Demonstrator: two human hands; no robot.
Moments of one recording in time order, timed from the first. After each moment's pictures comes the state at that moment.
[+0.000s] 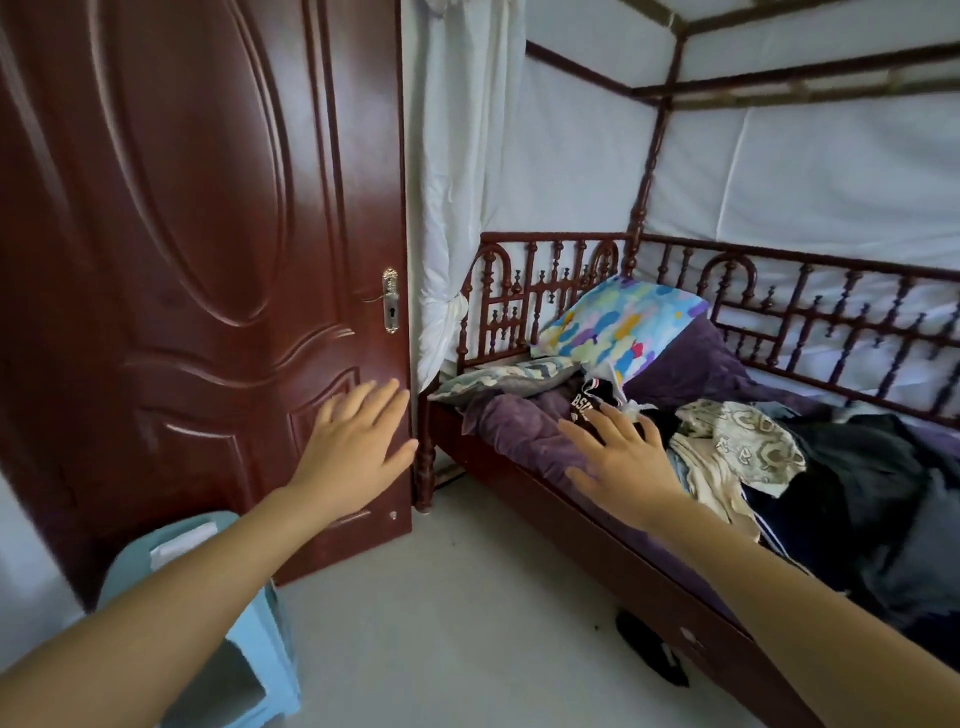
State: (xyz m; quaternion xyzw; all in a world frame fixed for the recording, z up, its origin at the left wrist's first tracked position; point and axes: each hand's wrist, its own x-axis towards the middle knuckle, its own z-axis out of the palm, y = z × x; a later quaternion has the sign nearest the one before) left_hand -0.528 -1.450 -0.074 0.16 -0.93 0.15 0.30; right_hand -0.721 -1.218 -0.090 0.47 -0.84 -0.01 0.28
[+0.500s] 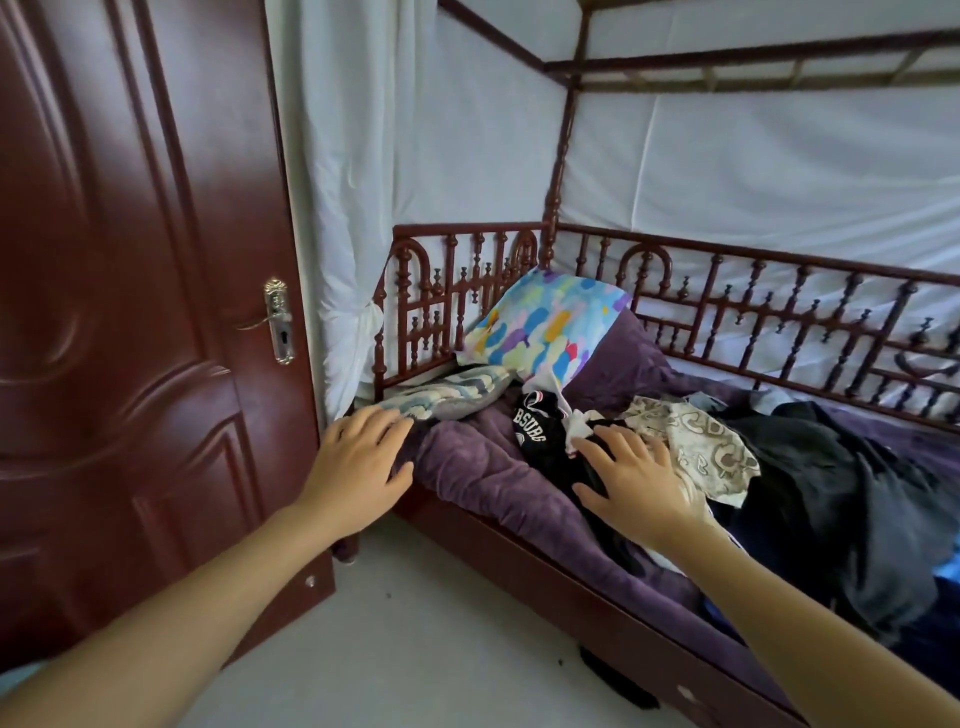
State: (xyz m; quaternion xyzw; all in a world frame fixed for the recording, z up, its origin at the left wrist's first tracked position) left_hand -0.745 -1.588 -0.108 0.02 -0.95 0.08 0.31; right_hand -0.859 -1.309 -0.098 0.32 -0.93 -0.05 0.18
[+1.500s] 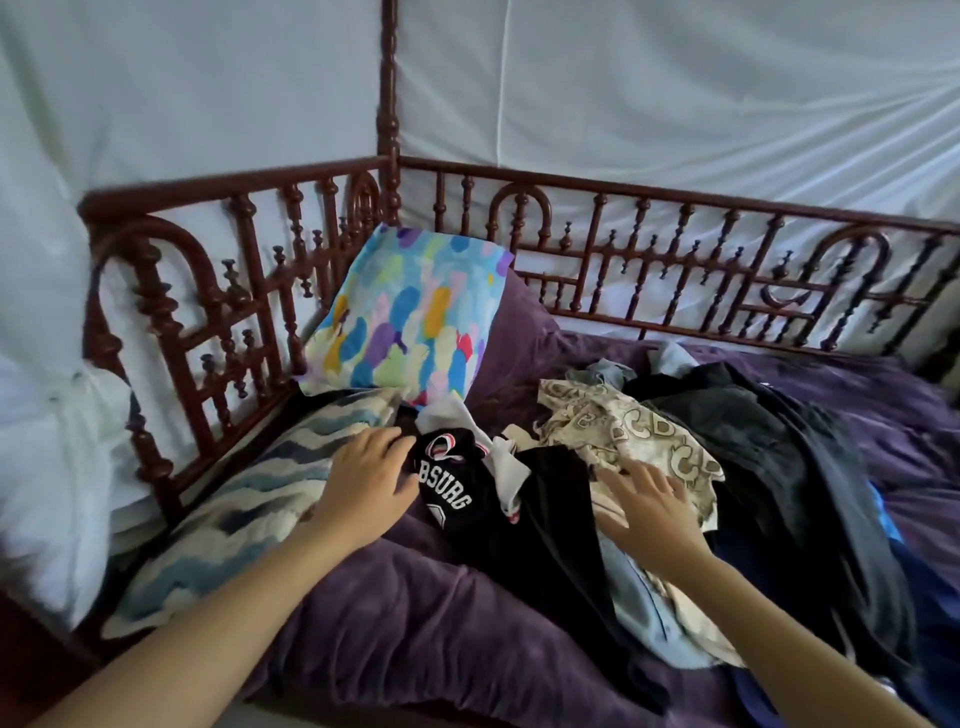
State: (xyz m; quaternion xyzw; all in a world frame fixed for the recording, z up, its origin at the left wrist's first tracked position) left_hand -1.213 -1.685 -0.177 -0.15 -0.97 -0.07 0.16; right_hand -1.182 -1.373 -0.163 0.05 -1.00 -0.01 0.00
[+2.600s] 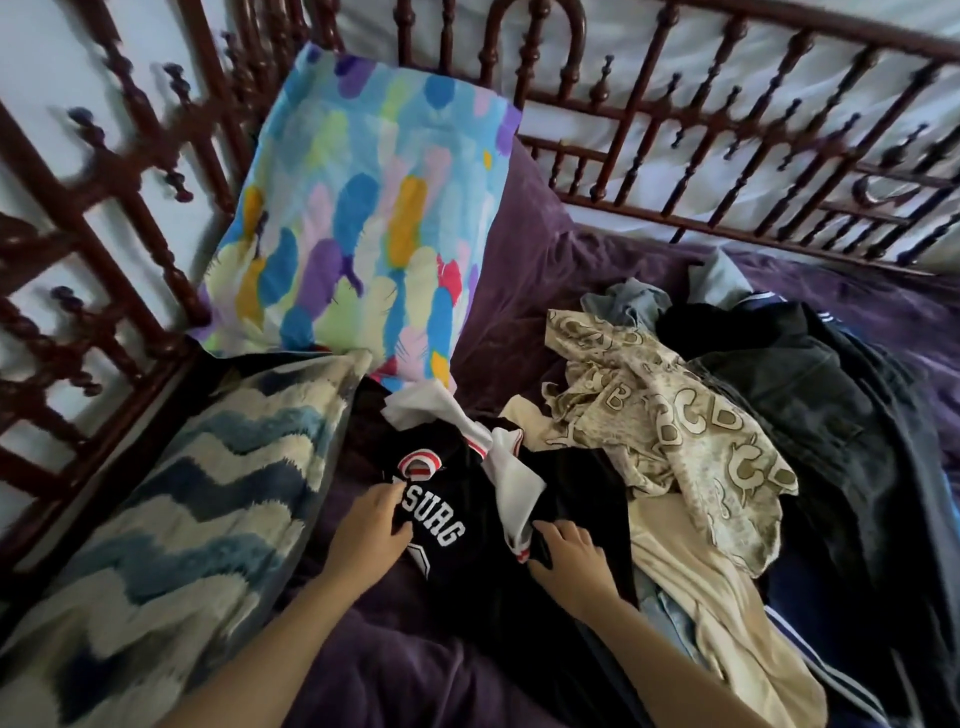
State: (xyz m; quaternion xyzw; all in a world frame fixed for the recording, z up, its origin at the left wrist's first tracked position) left_hand -1.432 -1.664 -0.358 -0.03 -0.94 -0.30 -0.13; right_hand -1.396 -1.417 -0.332 -0.04 -0.95 0.10 -0.28
